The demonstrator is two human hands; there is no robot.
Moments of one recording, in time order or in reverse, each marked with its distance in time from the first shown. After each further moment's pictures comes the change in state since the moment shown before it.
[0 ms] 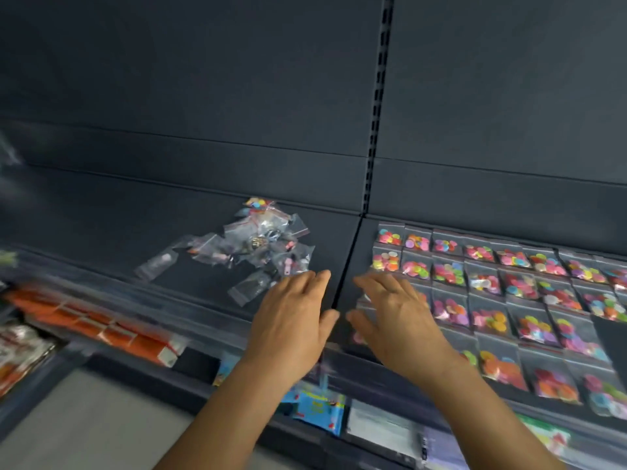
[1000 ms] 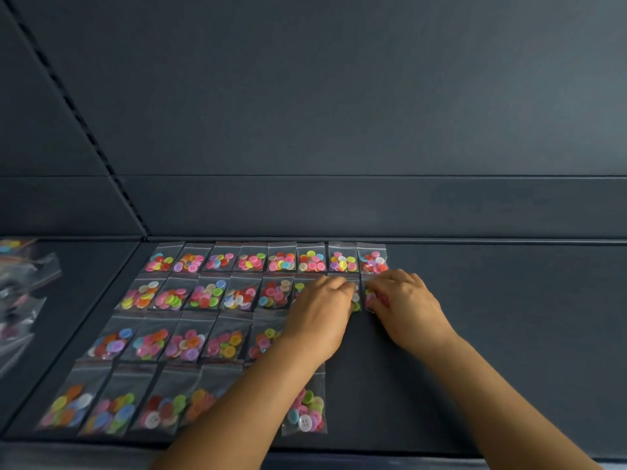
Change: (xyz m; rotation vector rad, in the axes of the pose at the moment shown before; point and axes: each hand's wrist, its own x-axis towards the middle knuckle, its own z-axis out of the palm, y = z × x) left_hand 0.134 0.330 0.158 -0.056 -0.207 0.361; right_hand -0.091 0.339 -0.097 -0.014 0.146 0.355
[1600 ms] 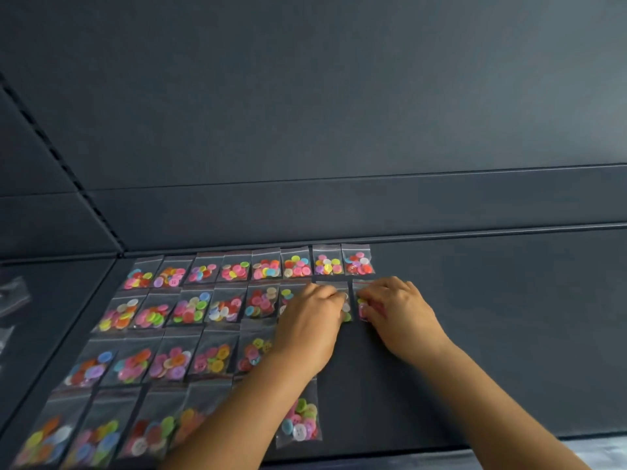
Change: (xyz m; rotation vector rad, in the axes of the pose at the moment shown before) left_hand -0.006 0.000 0.002 -0.030 0.010 0.044; right_hand -0.013 0.006 0.004 0.097 0.038 0.072
